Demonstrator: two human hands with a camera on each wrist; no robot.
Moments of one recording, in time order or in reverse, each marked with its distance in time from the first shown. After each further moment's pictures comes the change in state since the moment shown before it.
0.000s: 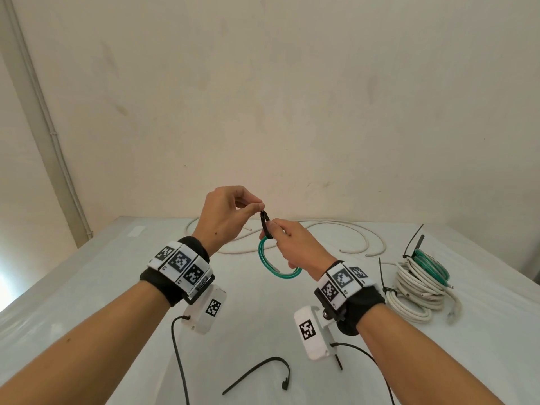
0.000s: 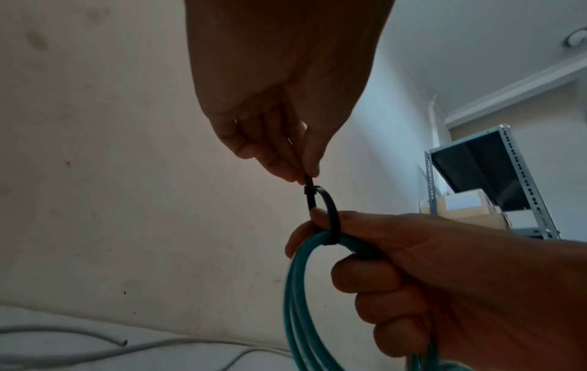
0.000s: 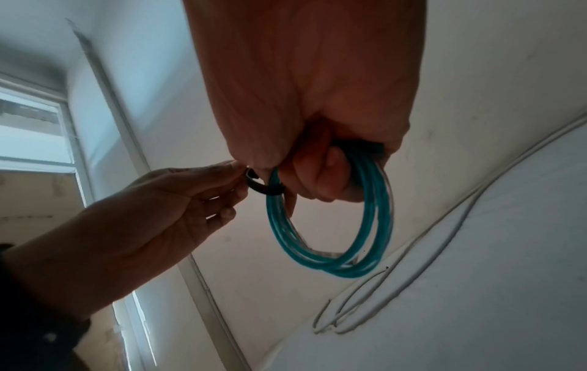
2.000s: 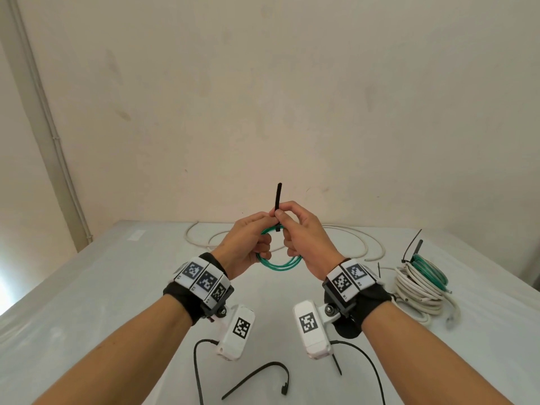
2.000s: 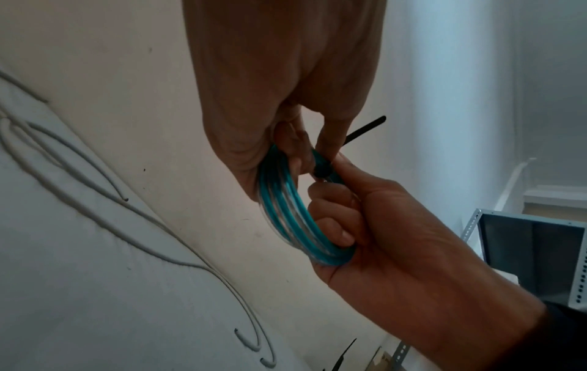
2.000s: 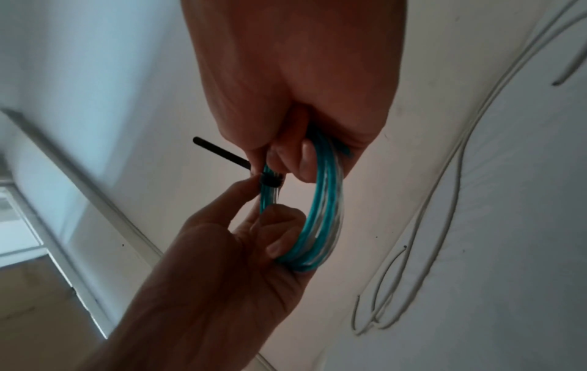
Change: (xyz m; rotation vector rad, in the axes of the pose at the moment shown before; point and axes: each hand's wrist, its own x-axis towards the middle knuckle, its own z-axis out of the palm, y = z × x) left_hand -0.023 0.010 0.037 -0.794 -0.253 -0.559; right_hand 0.001 -0.009 -0.014 0.478 0.080 0.002
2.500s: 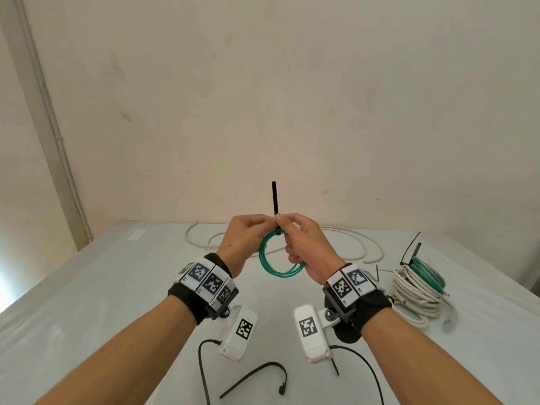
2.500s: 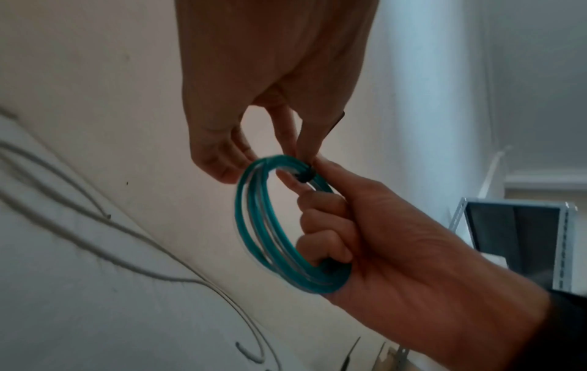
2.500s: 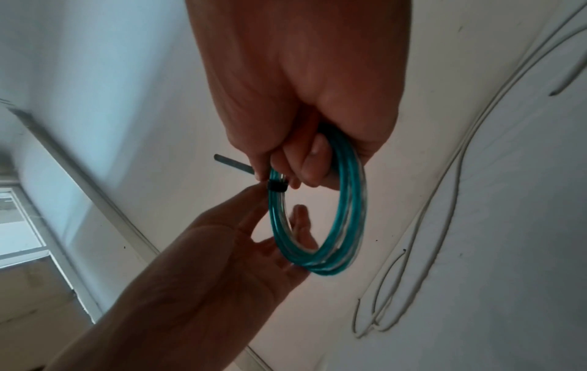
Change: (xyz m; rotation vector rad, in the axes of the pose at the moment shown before) left_hand 0.000 -0.003 0.002 0.247 0.170 0.190; right_hand -0.003 0.004 0.000 0.033 0.046 0.088
